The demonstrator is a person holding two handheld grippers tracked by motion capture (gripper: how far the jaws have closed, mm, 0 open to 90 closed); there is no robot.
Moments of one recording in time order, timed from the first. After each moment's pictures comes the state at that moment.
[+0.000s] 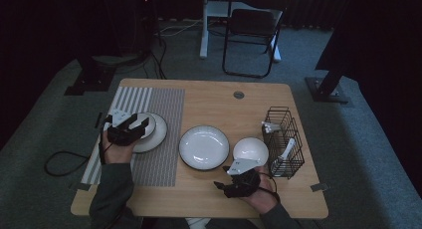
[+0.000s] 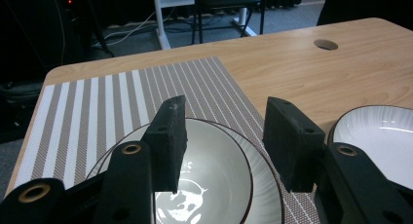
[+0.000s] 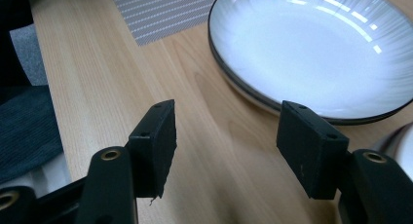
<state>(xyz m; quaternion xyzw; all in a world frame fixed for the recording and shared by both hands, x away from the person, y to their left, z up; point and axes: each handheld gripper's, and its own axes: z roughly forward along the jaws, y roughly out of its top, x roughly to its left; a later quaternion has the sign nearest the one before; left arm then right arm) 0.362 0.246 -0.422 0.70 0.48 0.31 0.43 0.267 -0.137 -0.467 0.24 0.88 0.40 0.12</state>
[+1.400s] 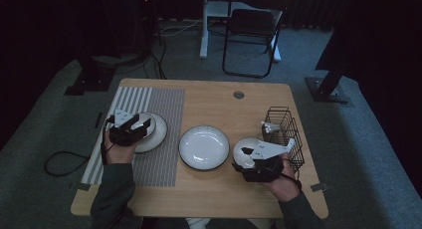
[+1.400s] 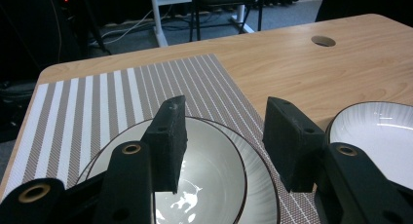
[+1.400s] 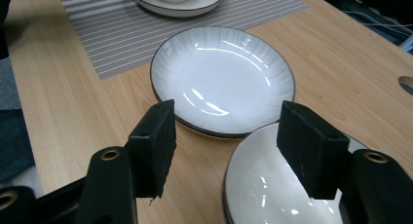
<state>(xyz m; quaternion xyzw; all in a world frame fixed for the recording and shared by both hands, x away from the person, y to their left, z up) 0.363 0.242 -0.424 0.70 0.48 0.30 0.43 0.277 -0.184 -0.406 0.24 0.86 0.41 0.18</state>
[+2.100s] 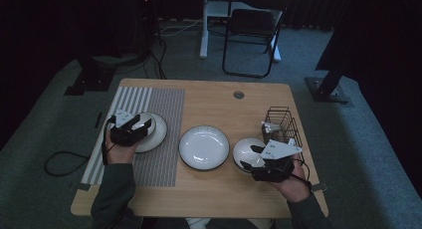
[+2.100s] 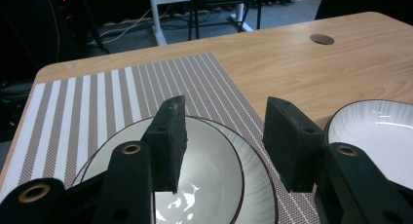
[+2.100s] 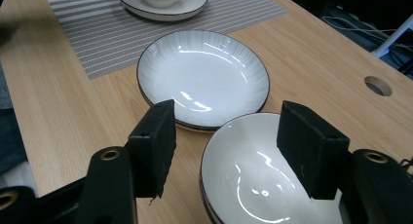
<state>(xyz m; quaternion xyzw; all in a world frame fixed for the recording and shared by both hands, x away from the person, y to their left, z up) 0.364 0.240 -0.425 0.71 0.48 0.30 0.42 0.270 -0.204 -0.392 0.25 0.85 0.41 0.21</state>
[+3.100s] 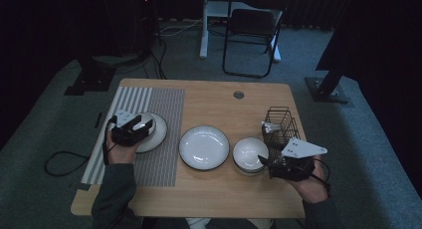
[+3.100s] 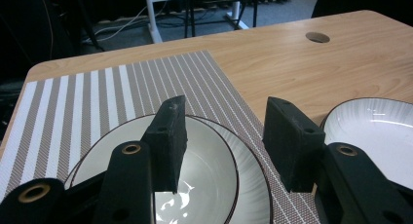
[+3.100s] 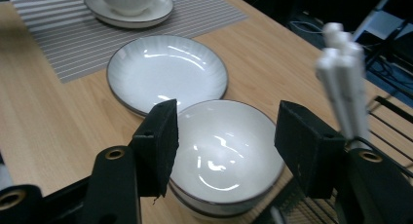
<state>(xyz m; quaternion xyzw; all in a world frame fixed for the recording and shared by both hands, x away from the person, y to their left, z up) 0.365 0.238 -0.427 0.71 0.48 0.29 0.43 0.263 -0.246 -0.376 0.28 0.83 0.42 0.25</state>
